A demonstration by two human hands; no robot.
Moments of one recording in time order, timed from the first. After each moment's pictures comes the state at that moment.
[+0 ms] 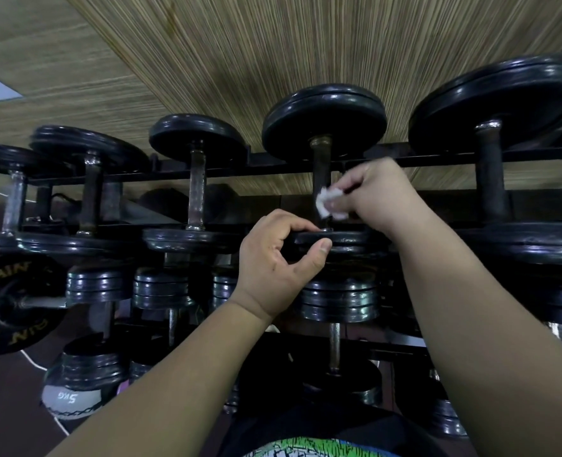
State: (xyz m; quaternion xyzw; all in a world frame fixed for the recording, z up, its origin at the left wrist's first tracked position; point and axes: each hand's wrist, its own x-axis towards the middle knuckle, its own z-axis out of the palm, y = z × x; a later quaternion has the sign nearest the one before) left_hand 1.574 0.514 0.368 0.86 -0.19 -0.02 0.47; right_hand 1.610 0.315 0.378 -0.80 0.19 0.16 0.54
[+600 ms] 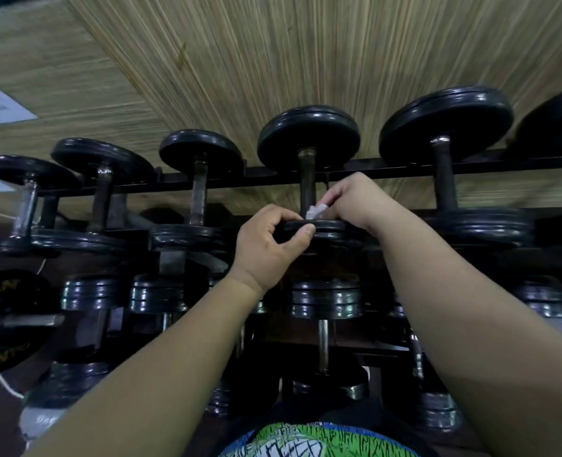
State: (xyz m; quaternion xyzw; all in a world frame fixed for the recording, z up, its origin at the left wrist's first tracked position) left_hand 1.573 0.516 0.373 0.87 -0.18 -0.05 0.45; right_hand 1.588 0.314 0.387 -0.82 0.20 0.17 0.51
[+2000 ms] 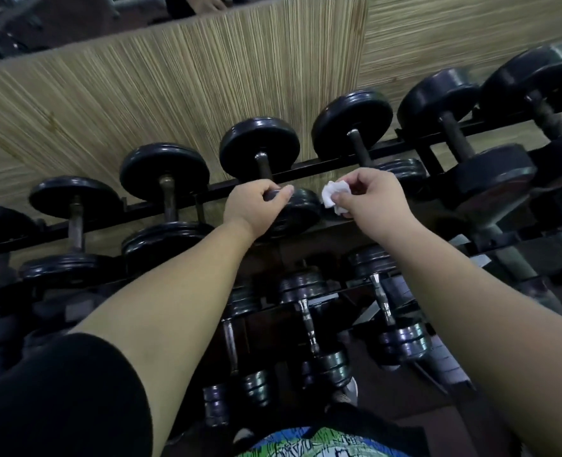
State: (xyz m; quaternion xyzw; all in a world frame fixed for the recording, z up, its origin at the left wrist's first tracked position) left_hand 1.518 0.293 0.394 0.90 -0.27 -0.09 0.33; right_hand 1.360 0.124 0.433 -0.77 0.29 -0.15 0.55
